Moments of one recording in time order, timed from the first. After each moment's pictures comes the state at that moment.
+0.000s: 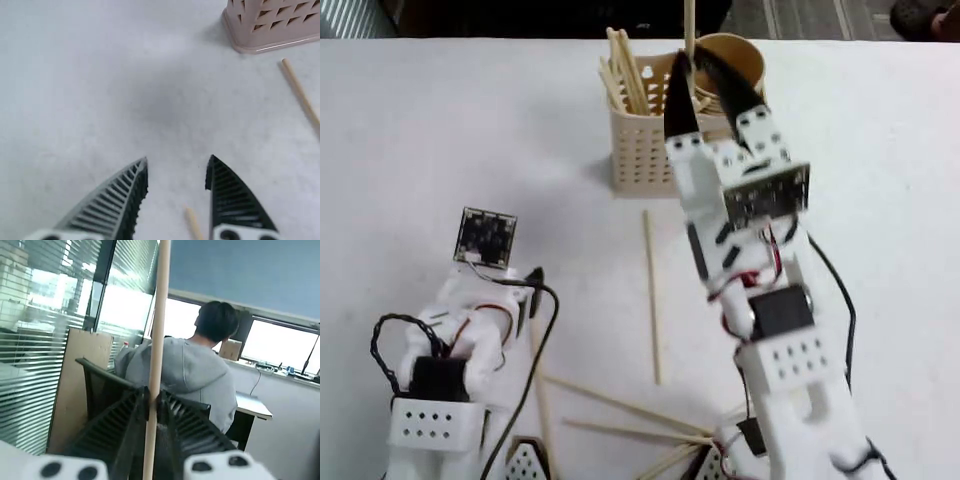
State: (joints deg) left arm -2.1 -79.4 78.7 54.9 -7.7; right arm -20.7 -45.3 39.1 -6.0 15.0
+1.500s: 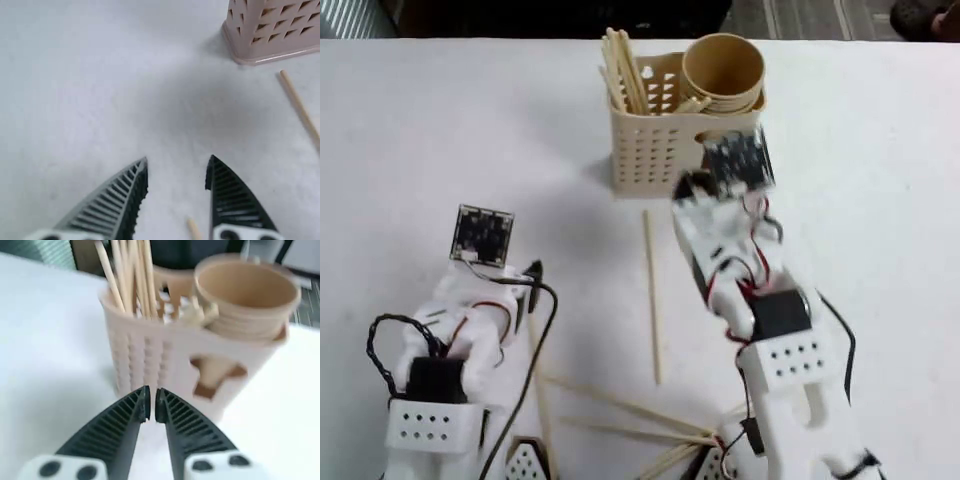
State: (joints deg) left arm -2.1 -79.4 76.0 54.7 -7.7; right arm -16.4 -52.4 53.9 35.1 6.8
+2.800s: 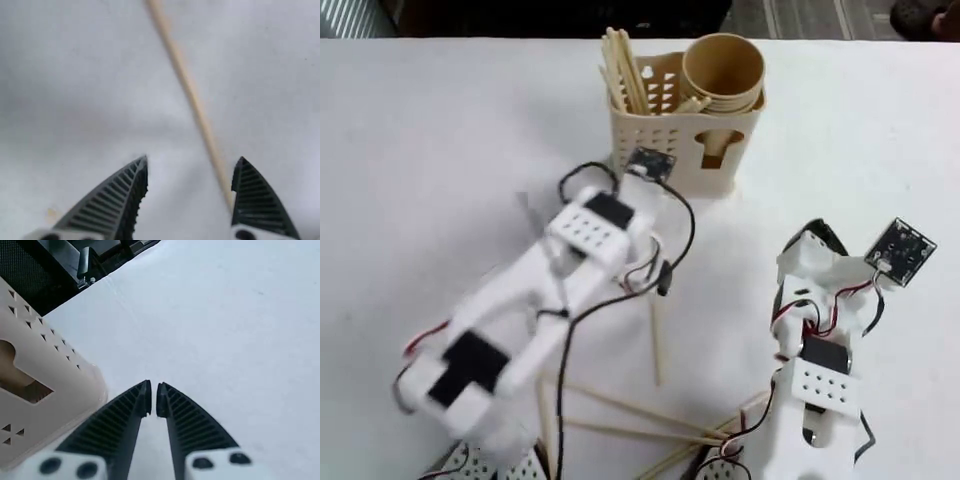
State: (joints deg) left arm 28.1 8.0 16.3 70.0 15.9; right arm 14.2 -57.5 81.1 10.5 -19.5
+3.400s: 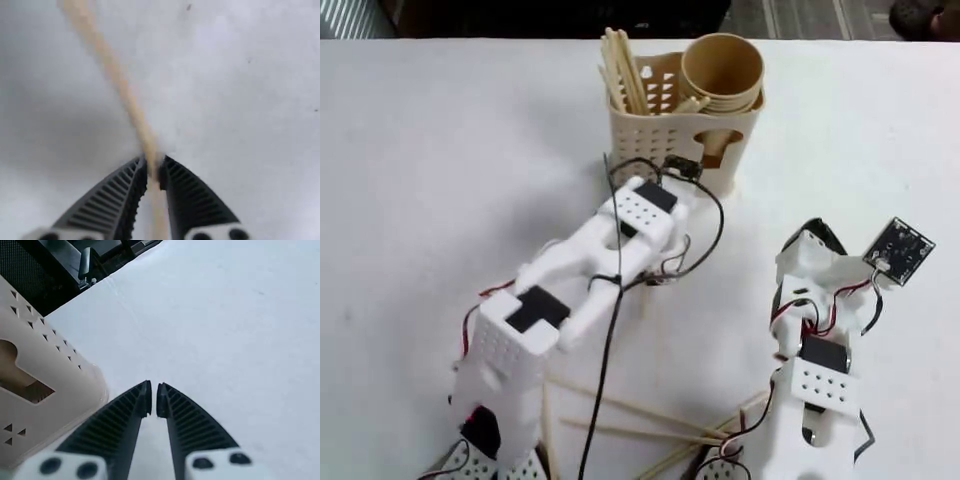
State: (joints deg) left arm 29.2 32.9 -5.4 74.8 17.3; right arm 14.2 -57.5 81.1 10.5 -19.5
